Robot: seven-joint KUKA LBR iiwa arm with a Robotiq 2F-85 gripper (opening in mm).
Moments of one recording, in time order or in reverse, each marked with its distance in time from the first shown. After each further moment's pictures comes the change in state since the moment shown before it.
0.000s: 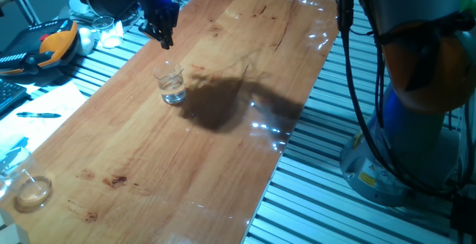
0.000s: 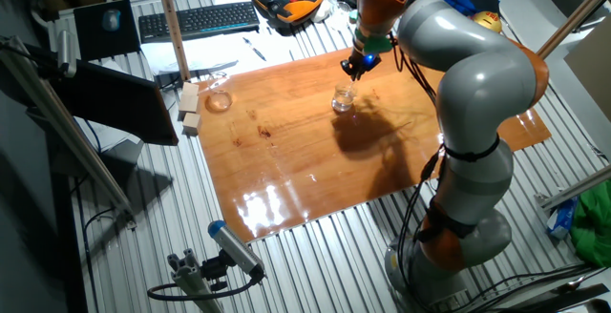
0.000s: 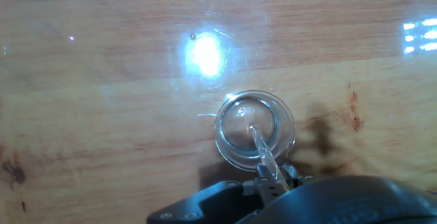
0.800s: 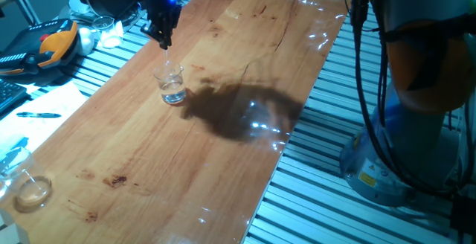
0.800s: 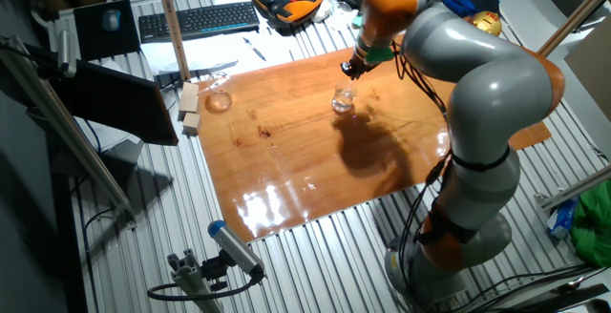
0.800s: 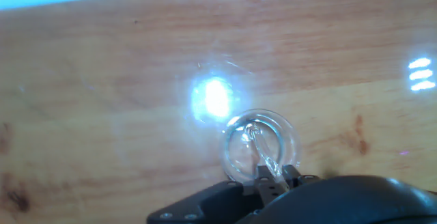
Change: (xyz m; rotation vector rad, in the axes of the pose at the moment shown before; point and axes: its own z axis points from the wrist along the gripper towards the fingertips) arm -0.002 0.002 -0.001 0.026 -0.115 -0.024
